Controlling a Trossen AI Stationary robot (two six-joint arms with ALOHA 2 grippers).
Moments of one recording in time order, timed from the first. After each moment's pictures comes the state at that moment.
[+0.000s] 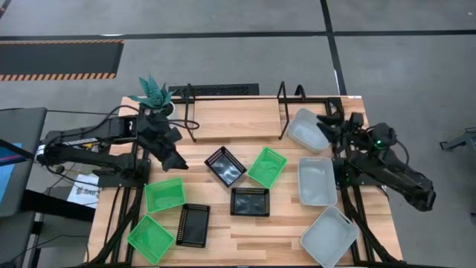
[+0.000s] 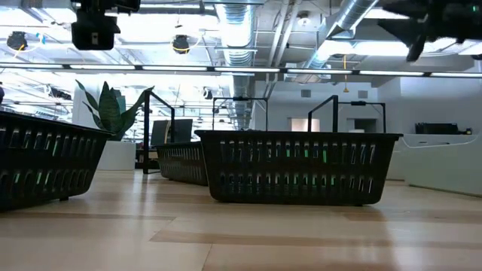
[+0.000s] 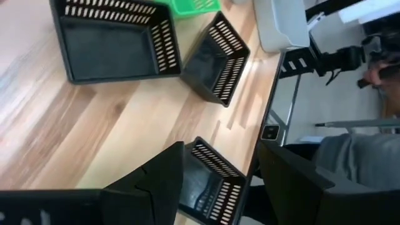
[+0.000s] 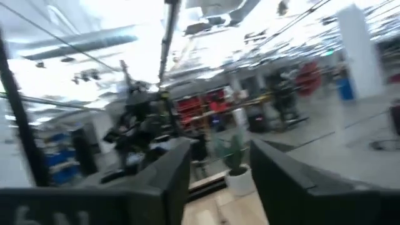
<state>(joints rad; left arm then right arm) 0.16 0.89 0.96 -0.86 0.43 -0.70 -0.63 0.09 0.29 0.14 -0.28 0.39</state>
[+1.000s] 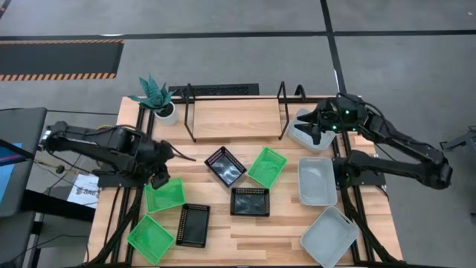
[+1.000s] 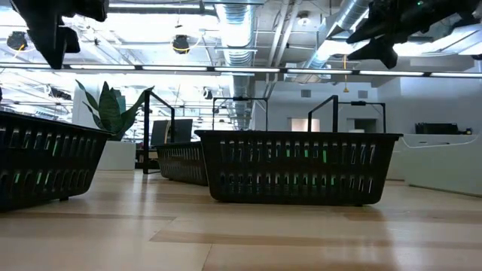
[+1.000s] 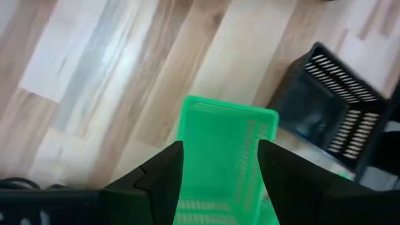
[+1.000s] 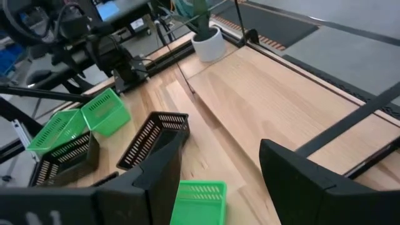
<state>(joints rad) -0.18 0.93 0.95 -1.24 0.04 -0.65 -0.58 0.68 0.73 -0.43 -0.29 0.26</state>
